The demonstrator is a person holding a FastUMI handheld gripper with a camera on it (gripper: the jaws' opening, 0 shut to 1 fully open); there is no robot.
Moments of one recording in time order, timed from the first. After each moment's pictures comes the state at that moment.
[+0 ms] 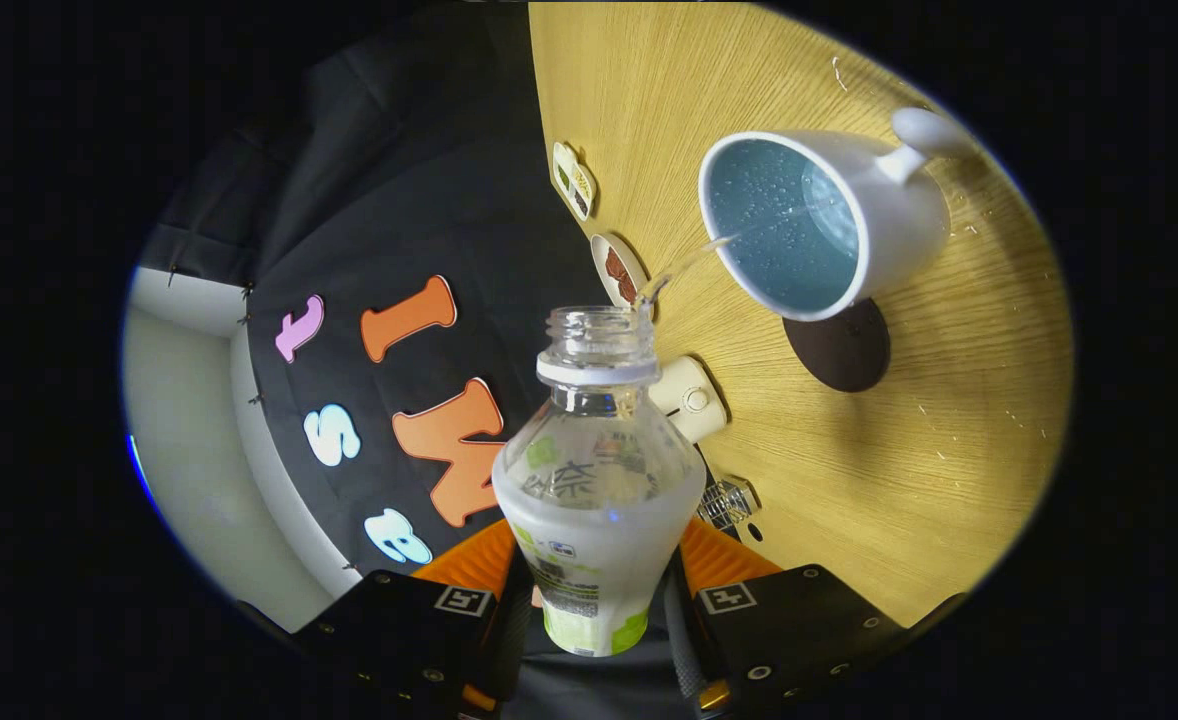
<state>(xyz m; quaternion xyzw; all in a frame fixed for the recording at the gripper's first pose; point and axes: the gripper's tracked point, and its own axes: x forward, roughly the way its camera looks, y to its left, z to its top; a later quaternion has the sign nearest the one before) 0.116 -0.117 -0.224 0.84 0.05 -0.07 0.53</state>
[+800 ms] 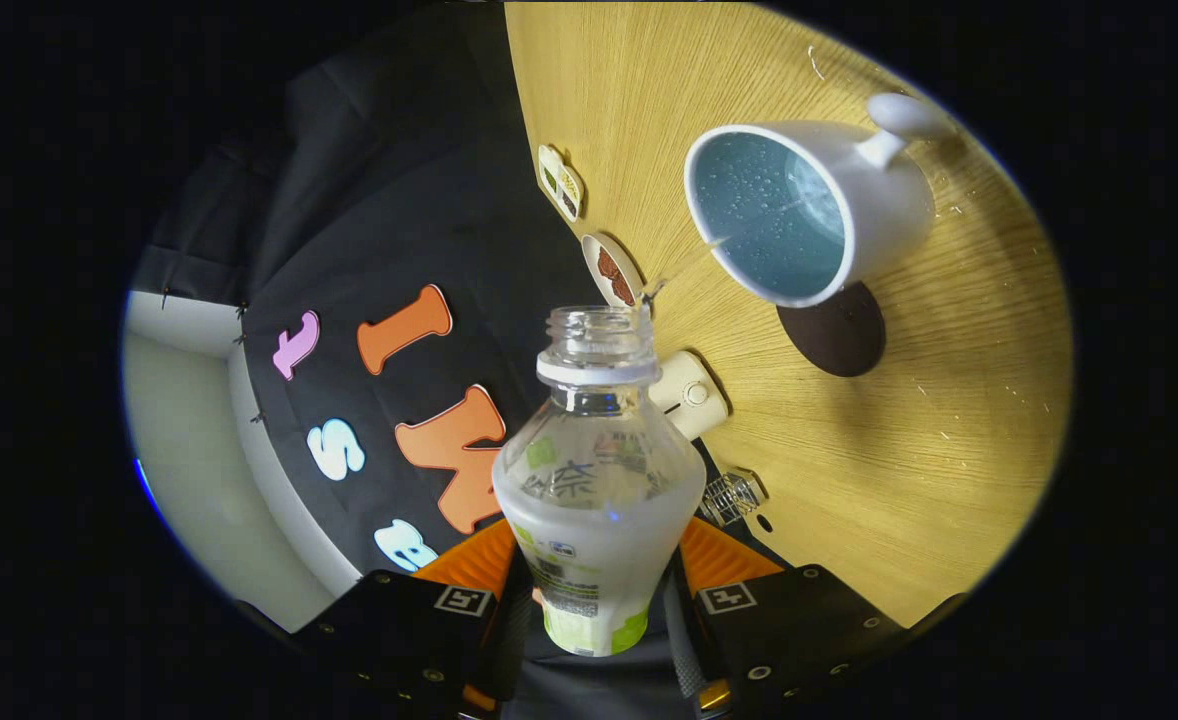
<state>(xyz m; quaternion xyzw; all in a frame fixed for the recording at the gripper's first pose) 0.117 -0.118 -0.221 0.86 0.05 -0.07 0.51</state>
